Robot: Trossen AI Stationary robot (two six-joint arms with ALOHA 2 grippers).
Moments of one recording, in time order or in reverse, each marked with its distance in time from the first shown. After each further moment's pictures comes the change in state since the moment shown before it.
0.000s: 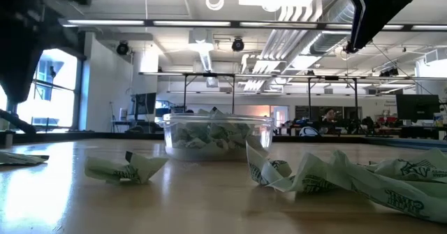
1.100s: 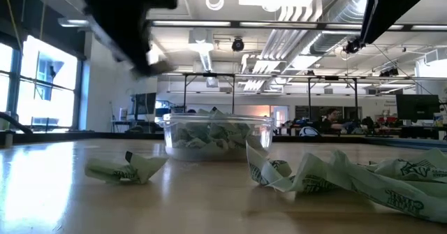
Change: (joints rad) left arm 0.333 -0.098 -0.035 0.319 0.042 0.241; right arm 0.075 0.000 0.000 -0.084 0.047 0.127
